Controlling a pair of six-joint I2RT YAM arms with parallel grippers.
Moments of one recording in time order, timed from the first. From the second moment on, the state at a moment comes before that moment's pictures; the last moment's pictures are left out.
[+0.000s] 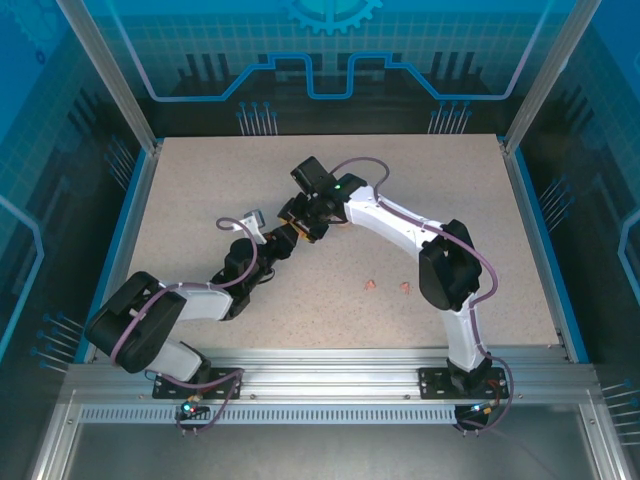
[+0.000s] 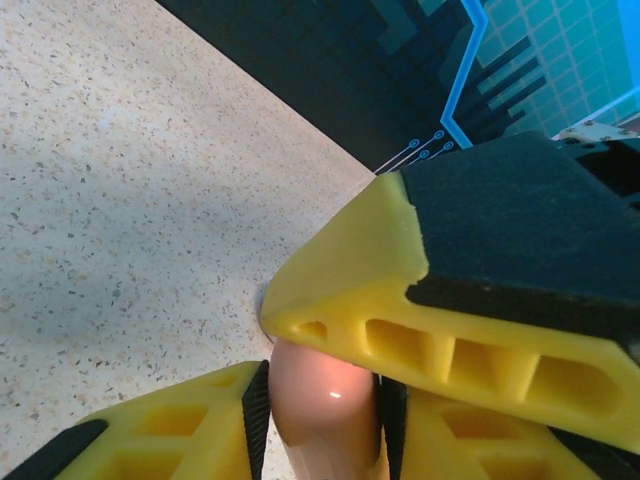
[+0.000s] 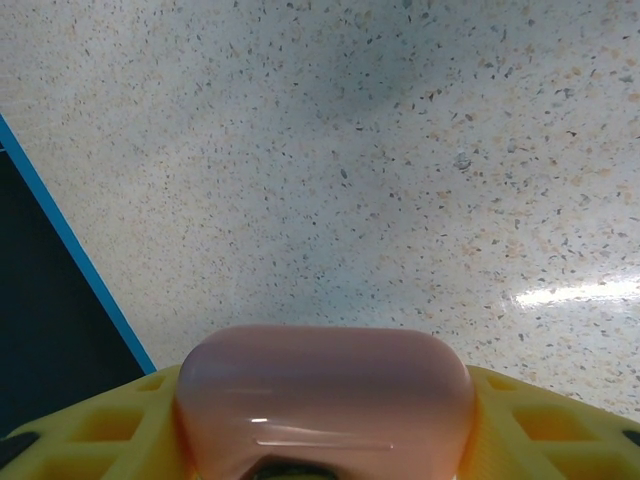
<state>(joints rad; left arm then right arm) -0.49 1.47 0.38 0.93 -0.07 -0.87 0.75 2.06 1.83 -0.78 -0.22 1.32</state>
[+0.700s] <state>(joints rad) -0.49 1.50 0.38 0.97 -0.07 -0.90 0.75 2.06 1.82 -0.76 -0.21 1.33</state>
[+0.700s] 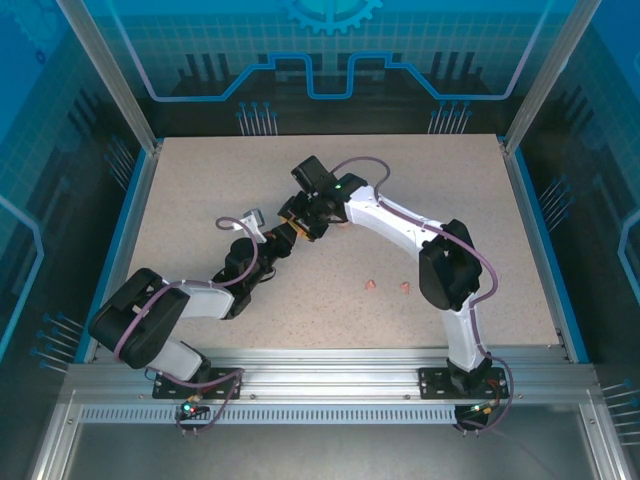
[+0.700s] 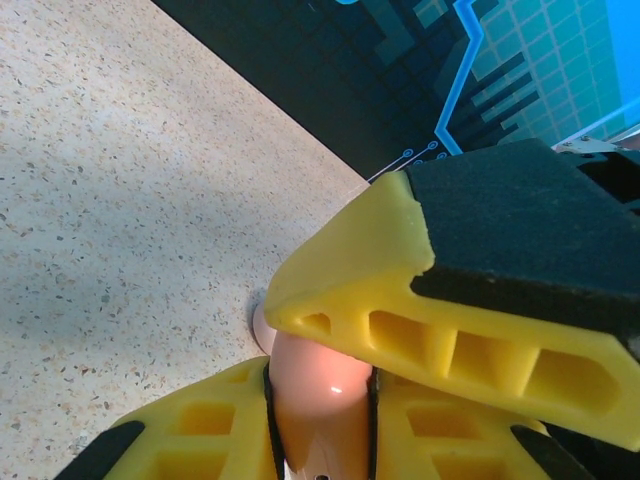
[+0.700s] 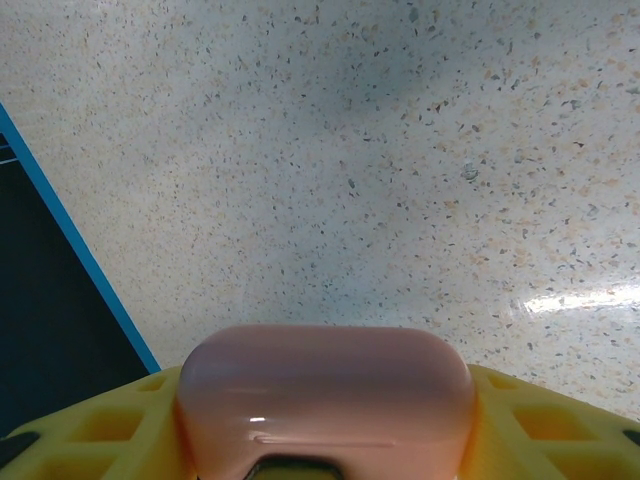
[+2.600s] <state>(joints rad) -0.49 1.43 0.38 0.81 0.03 -0.85 0.59 1.98 1.82 -0.69 -0.27 1.24</state>
